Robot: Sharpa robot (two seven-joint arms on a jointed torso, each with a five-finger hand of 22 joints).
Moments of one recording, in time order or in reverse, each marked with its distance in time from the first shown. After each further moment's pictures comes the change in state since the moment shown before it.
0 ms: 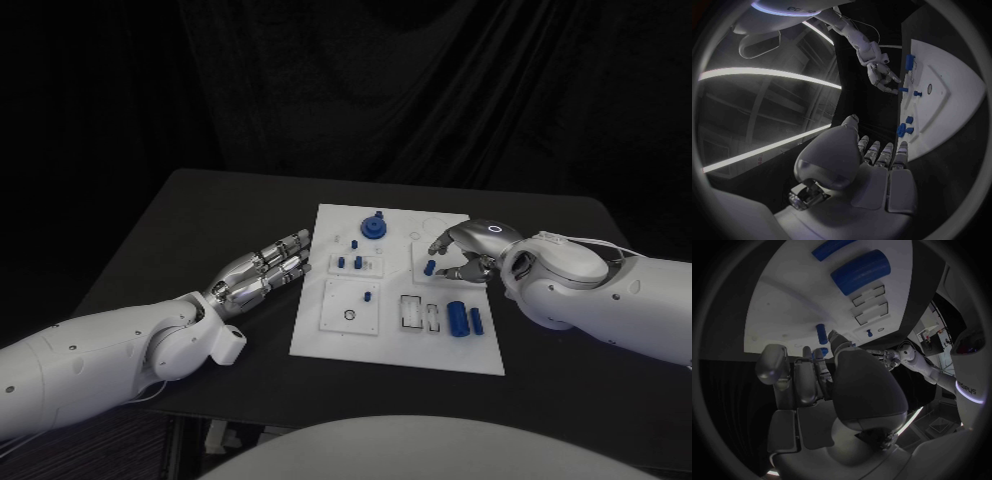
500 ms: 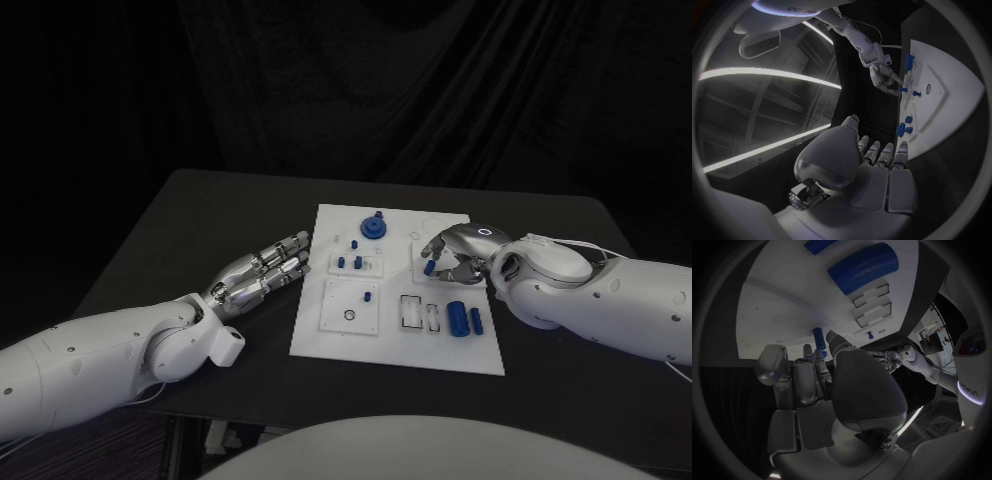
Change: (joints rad) left arm -0.003 -0.003 0.000 0.001 0.000 0.000 0.000; left_hand 0.000 0.000 0.004 -0.004 0.005 0.003 0.004 0.000 0.001 0.000 0.000 0.000 0.000 0.000 0.000 0.000 0.000 0.000 0.000 0.000 0.000 0.000; right arm -0.020 0.053 0.001 -0.058 0.020 -0.004 0.019; right_hand 0.024 0.007 0.006 -0.006 0.032 0.000 0.000 -0.004 -0.016 0.071 -0.007 -0.004 -0.024 0.003 0.003 0.004 0.000 0.000 -0.004 0.011 0.008 0.000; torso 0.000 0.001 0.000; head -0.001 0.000
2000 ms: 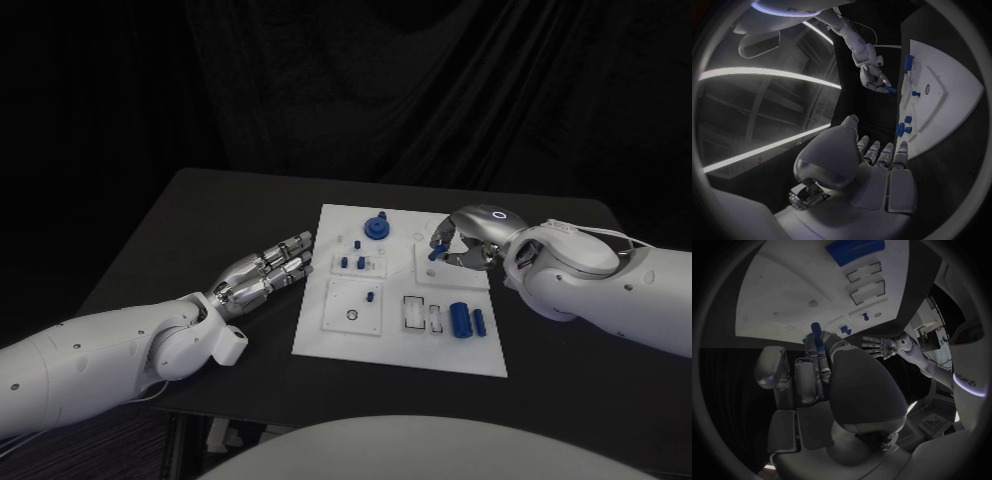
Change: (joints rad) left arm -0.004 0.001 0.000 -0.004 0.000 0.002 0.000; left_hand -0.013 -0.011 -0.007 0.012 0.003 0.000 0.000 0.000 0.000 0.000 0.000 0.000 0.000 0.000 0.000 0.000 0.000 0.000 0.000 0.000 0.000 0.000; right arm 0.074 -0.066 0.002 0.105 0.005 -0.041 0.006; right_hand 0.060 -0.012 0.111 -0.031 0.073 0.212 0.017 0.111 0.109 0.245 -0.049 -0.034 -0.016 0.001 -0.014 -0.006 -0.001 -0.016 -0.002 -0.020 0.041 0.000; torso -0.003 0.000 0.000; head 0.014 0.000
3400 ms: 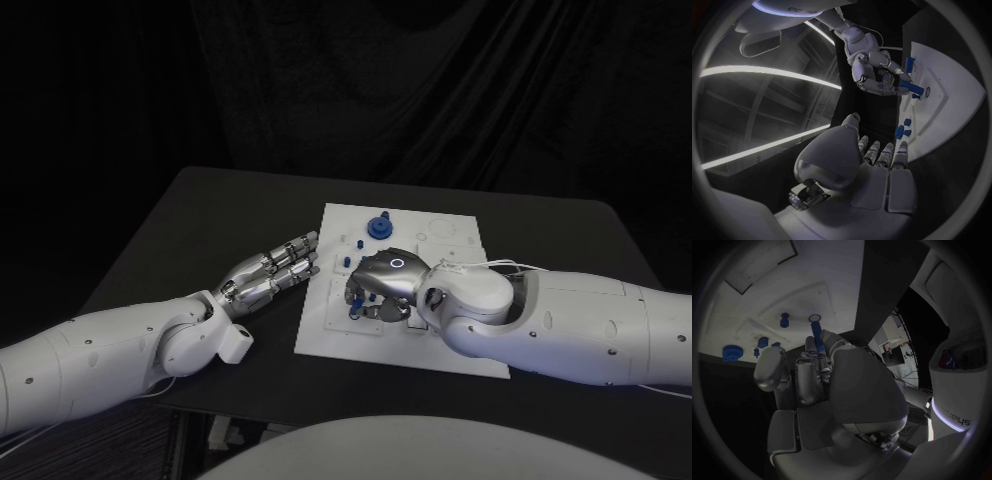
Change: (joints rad) left arm -0.002 0.025 0.000 -0.024 0.000 0.027 0.000; left_hand 0.022 0.007 -0.011 -0.064 0.015 -0.005 -0.013 0.000 0.000 0.000 0.000 0.000 0.000 0.000 0.000 0.000 0.000 0.000 0.000 0.000 0.000 -0.008; right arm -0.091 0.271 -0.001 0.045 -0.203 0.109 0.015; right_hand 0.004 -0.005 0.009 -0.008 -0.016 0.021 0.001 0.011 0.016 0.042 -0.004 -0.025 -0.009 0.000 -0.007 0.008 0.001 0.000 0.007 -0.007 0.021 0.000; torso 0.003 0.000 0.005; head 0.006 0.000
